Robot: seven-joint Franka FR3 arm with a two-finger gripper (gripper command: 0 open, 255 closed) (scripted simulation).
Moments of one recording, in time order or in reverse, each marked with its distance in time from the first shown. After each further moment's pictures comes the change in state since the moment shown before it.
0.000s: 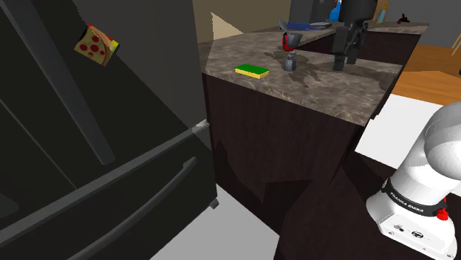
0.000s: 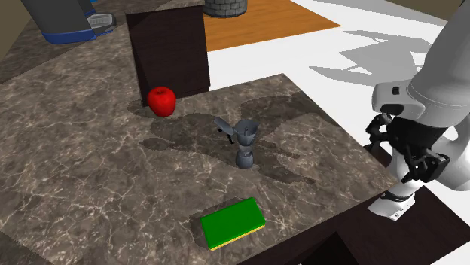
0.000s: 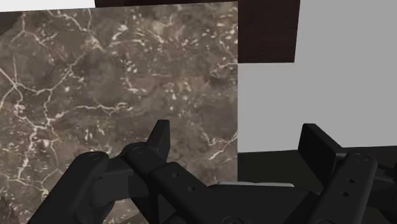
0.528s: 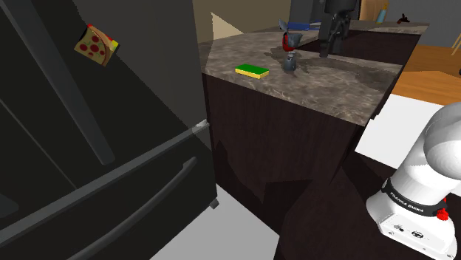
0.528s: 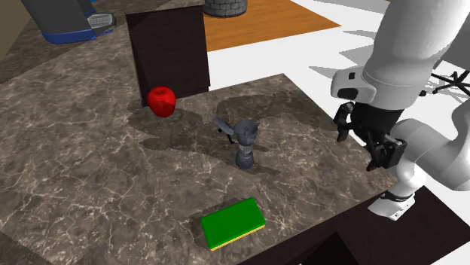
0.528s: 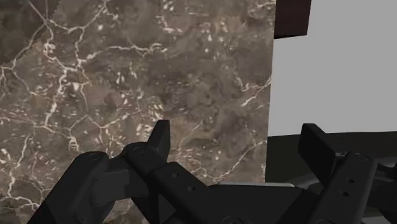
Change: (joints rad) arm -0.015 0.188 -0.090 0.161 -0.034 0.045 -0.107
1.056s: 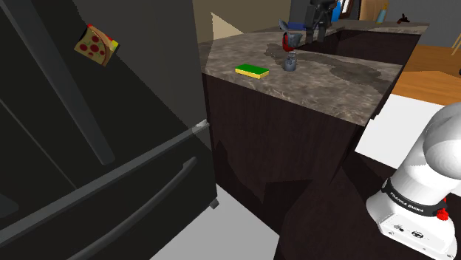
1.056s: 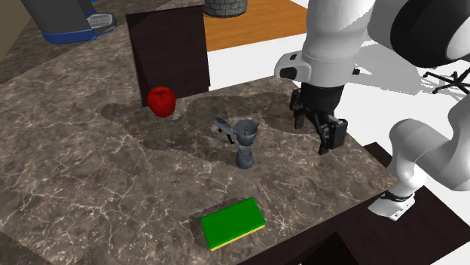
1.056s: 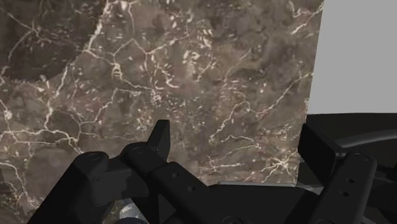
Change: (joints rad) arm -0.015 0.274 -0.116 0.277 0.012 0.015 -0.157
